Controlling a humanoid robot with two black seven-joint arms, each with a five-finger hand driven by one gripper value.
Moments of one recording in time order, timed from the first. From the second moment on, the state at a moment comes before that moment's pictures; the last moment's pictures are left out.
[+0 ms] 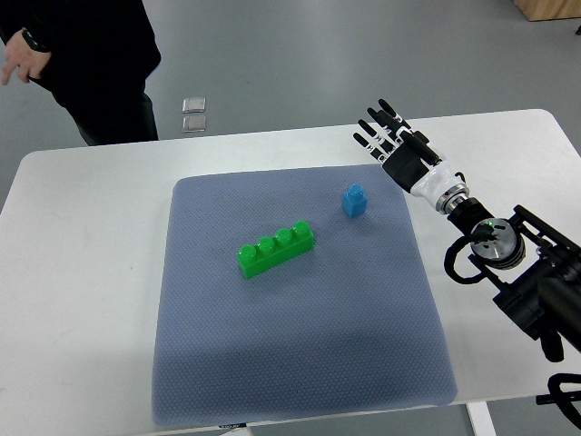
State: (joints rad) left arm -0.06 0.00 -0.09 -0.18 0.08 -0.04 0.17; right arm 0.60 -0.13 0.98 0.77 0.02 0.37 0.10
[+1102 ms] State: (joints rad) left arm -0.06 0.00 -0.09 -0.20 0.08 -0.04 0.16; right arm 1.03 -0.37 0.39 0.82 -0.93 0.43 0.17
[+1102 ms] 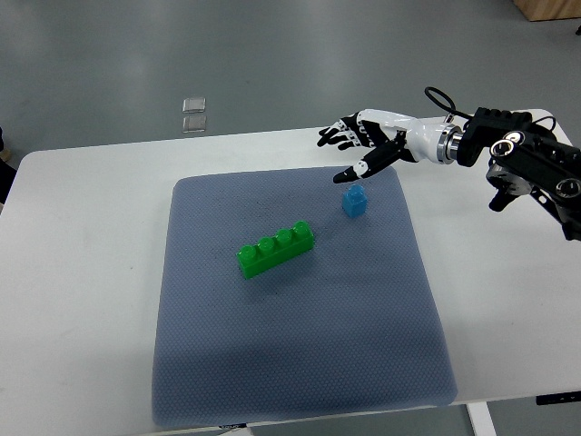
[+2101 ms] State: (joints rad) left arm -0.06 0.00 -0.10 -0.20 0.07 -0.04 0.16; right arm 1.07 -0.33 0.11 0.77 -1.18 0.15 0.20
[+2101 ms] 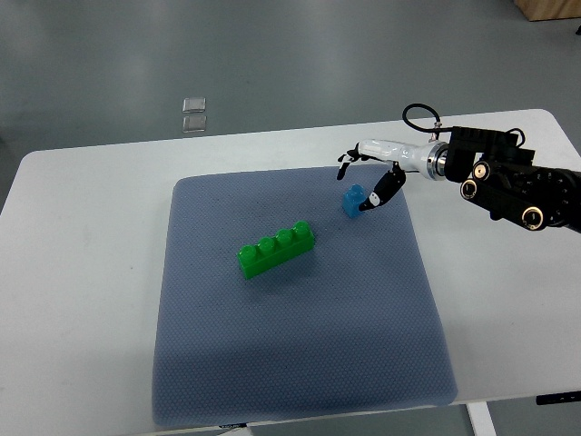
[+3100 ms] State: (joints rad) left arm -0.06 0.00 -0.10 -0.21 0.07 -0.04 0.16; right arm 1.06 -0.29 0.03 0.72 -1.20 0.09 0.22
